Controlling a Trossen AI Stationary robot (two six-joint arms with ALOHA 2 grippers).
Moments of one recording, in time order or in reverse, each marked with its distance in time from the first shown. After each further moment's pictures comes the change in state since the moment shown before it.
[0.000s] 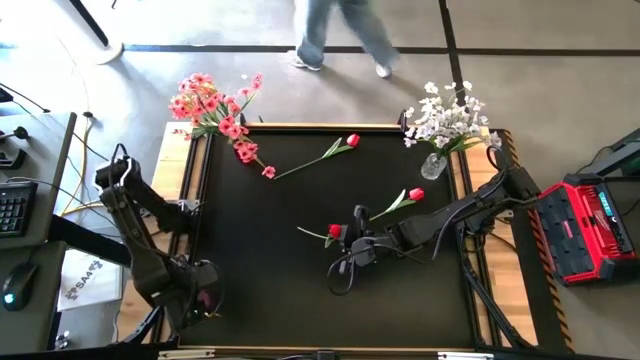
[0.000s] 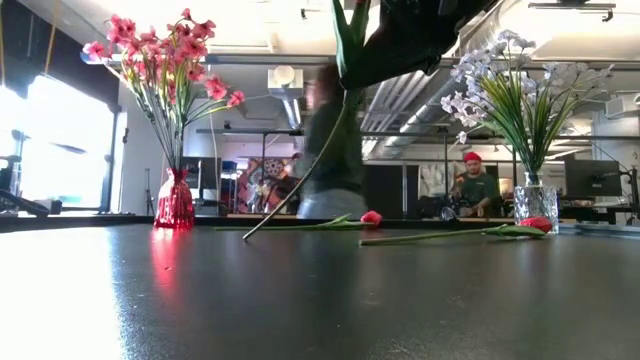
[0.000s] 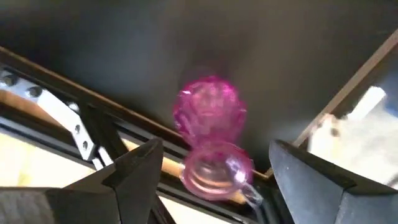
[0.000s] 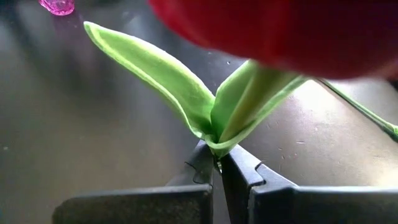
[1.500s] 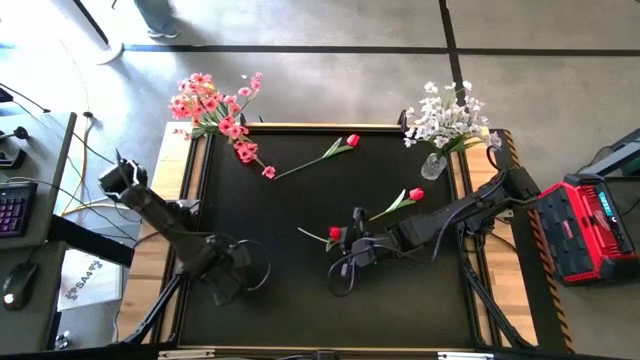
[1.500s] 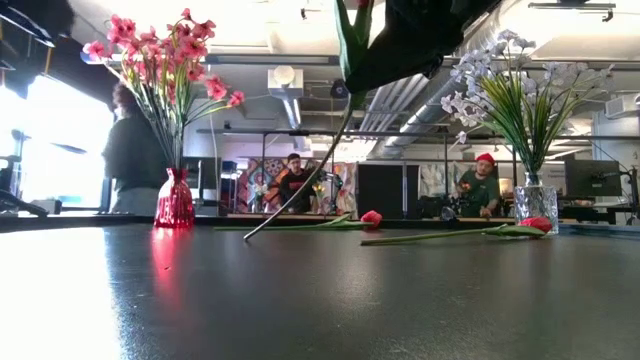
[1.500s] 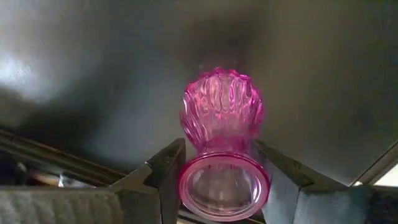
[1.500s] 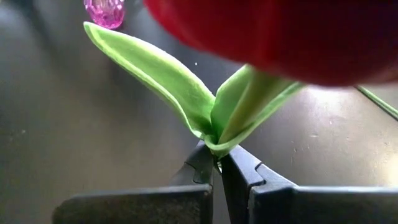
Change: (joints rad) left arm 0.347 0.066 -0.029 -0.001 -0.020 0.456; right arm 0.003 -0.001 0.000 -0.020 -0.055 0.002
